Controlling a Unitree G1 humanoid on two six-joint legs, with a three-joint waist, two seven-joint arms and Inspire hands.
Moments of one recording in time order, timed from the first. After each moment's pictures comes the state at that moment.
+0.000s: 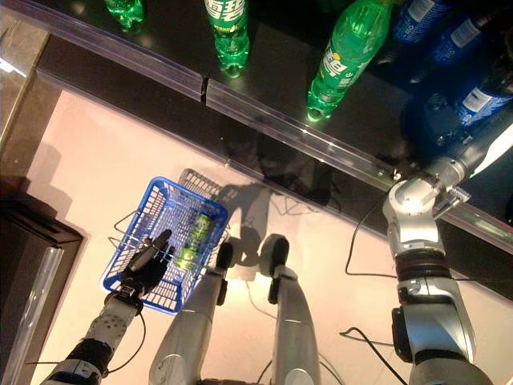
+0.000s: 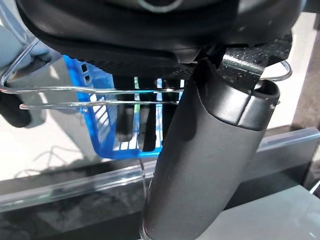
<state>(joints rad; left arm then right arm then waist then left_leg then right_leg) -0.23 0.33 -0.10 0.77 -1.40 -0.04 -0.17 -0.69 -0.63 0.00 0.55 0.23 -0.26 -0.90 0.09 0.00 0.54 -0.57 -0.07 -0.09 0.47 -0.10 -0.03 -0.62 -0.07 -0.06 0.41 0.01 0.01</state>
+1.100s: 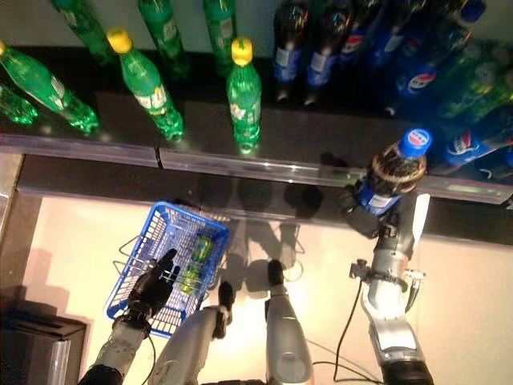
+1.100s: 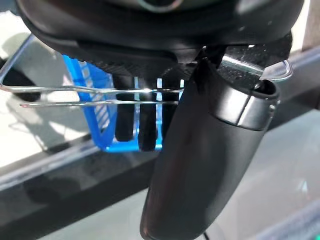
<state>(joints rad) -0.07 0.21 -0.02 0.69 -1.27 -0.04 -0.17 0.01 -0.47 -0.02 0.08 0.20 -0.35 -0.33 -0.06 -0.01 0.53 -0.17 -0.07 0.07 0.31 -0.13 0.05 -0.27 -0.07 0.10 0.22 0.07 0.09</state>
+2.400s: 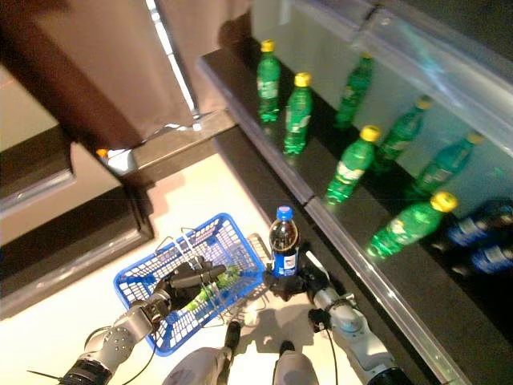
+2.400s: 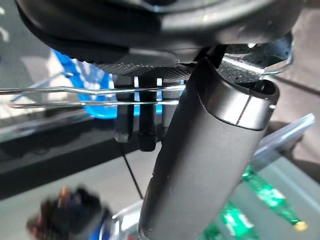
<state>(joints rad) -0.08 0.39 -0.27 0.32 -1.04 0.26 -0.19 -0.03 -0.50 0.39 0.25 0.36 0.00 0.04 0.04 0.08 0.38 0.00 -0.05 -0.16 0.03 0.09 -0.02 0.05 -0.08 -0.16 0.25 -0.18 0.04</state>
